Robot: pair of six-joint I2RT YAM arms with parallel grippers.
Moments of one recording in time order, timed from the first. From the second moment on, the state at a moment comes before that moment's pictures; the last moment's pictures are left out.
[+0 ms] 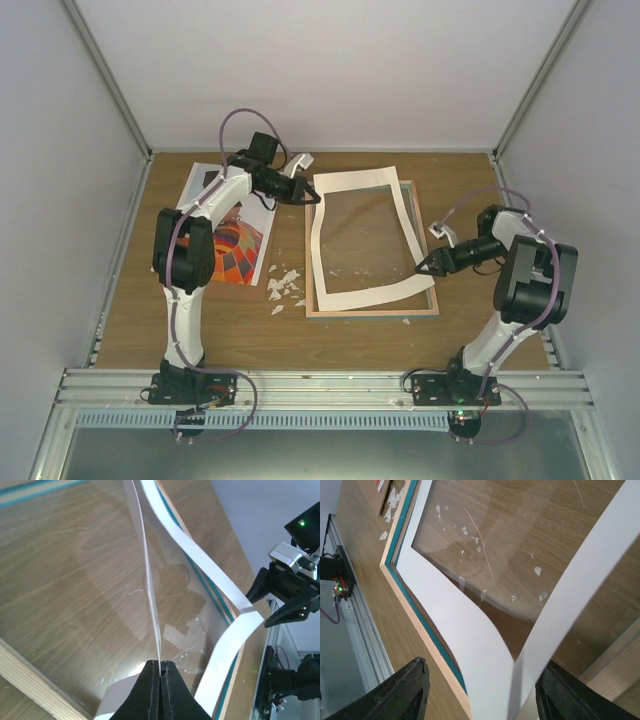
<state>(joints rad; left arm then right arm) -0.31 2.12 1.82 -0.71 0.89 -0.04 -0.26 1.77 1.13 -1.20 -0.83 -0.90</state>
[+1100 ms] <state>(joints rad) -0.32 2.15 1.95 -0.79 0.81 0.02 -0.24 1.78 1.15 -1.24 -0.80 -0.92</state>
